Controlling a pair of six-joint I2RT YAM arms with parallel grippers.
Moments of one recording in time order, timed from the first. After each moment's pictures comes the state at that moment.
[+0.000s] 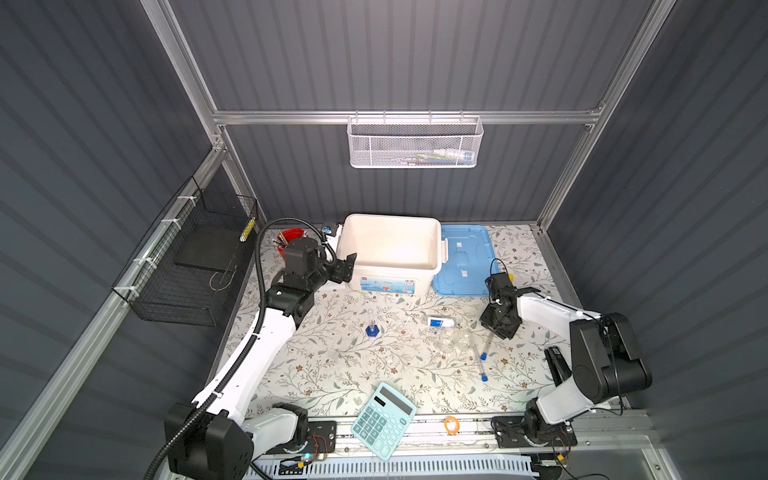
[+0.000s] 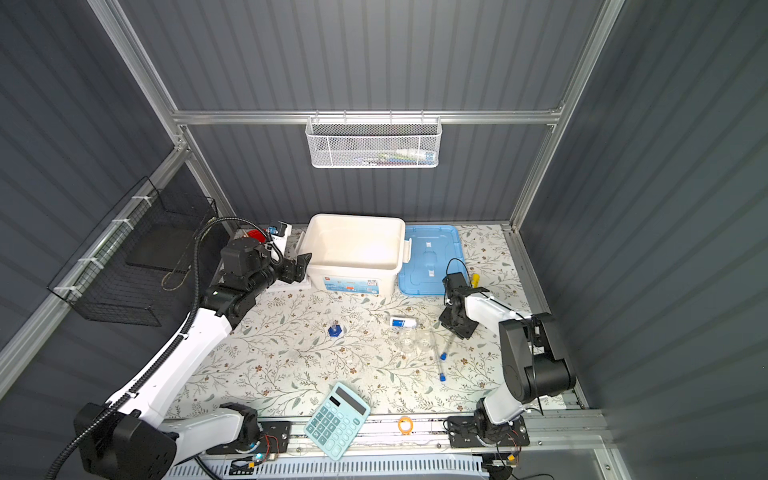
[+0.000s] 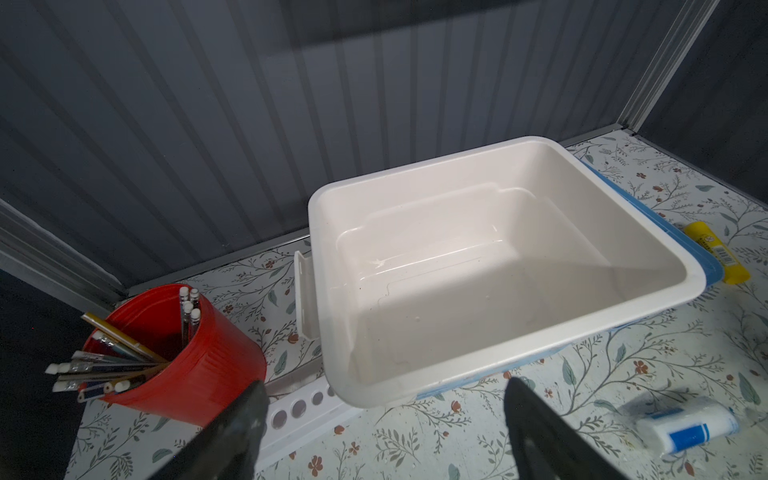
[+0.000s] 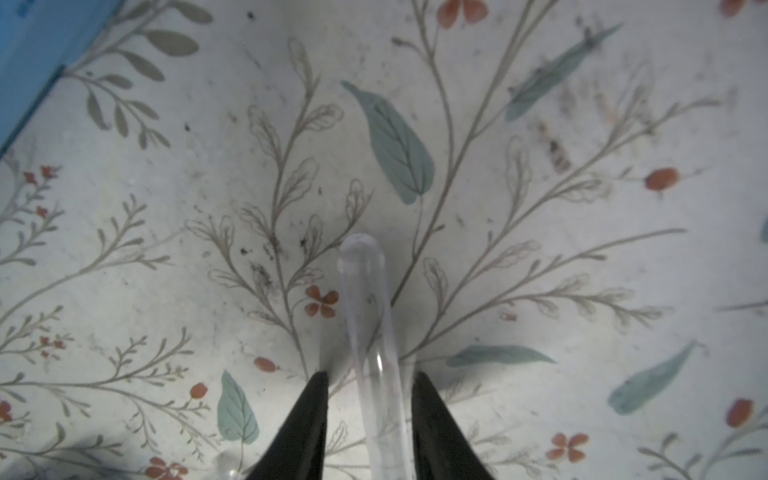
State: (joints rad) left arm -0.31 1.19 1.06 -0.25 0.06 0.12; right arm 0.20 1.58 0.84 -0.64 0.09 0.86
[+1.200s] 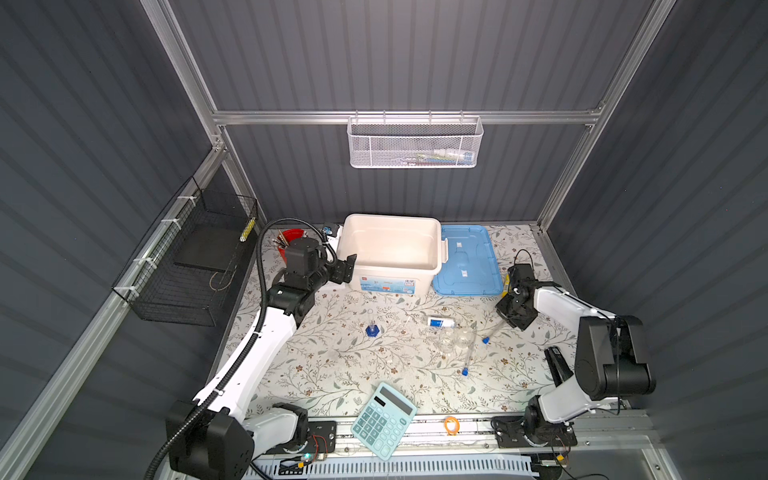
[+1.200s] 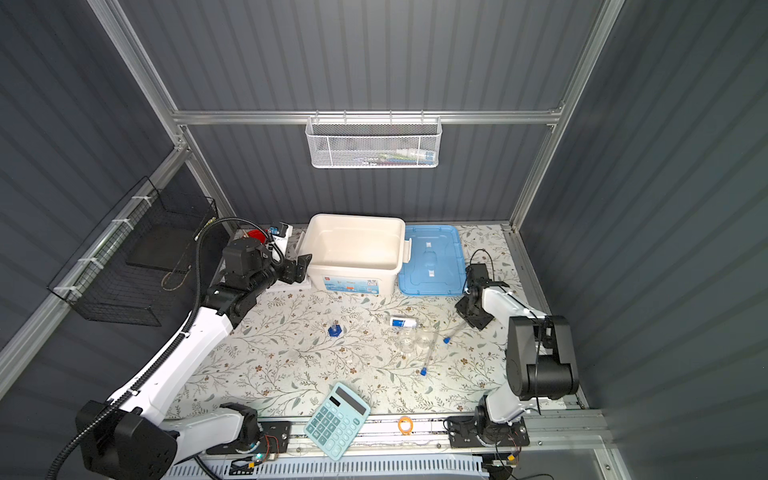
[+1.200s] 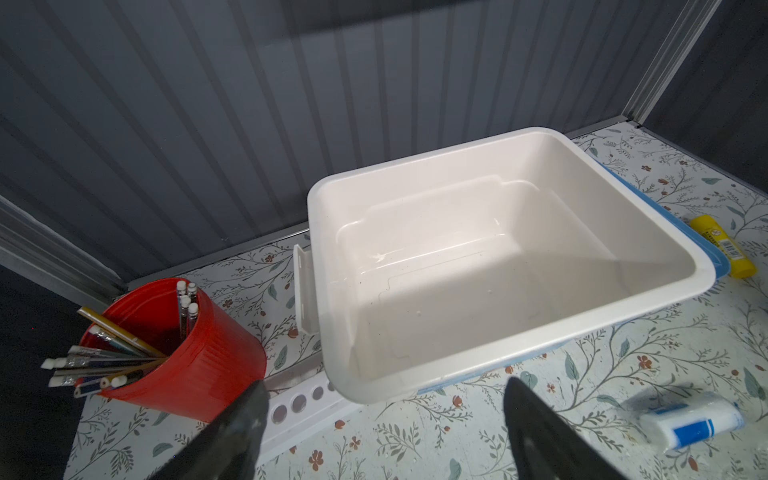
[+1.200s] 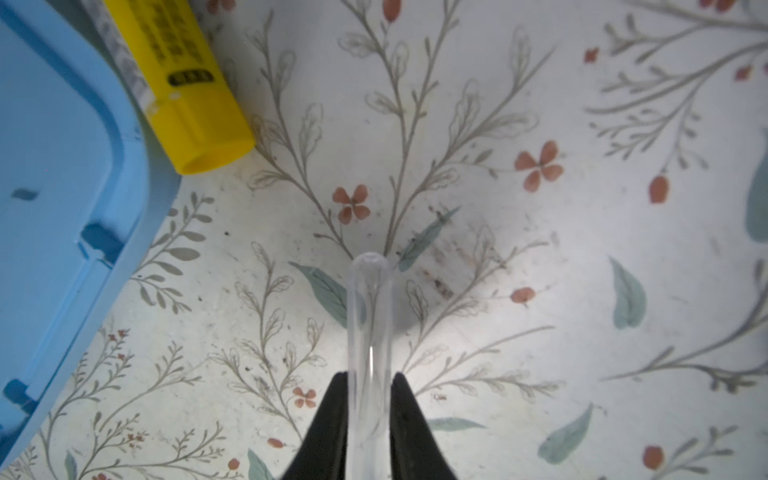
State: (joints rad) left arm -0.31 1.20 1.06 -0.26 0.06 0.12; right arm 0.03 1.58 0.91 -0.63 0.07 0.86
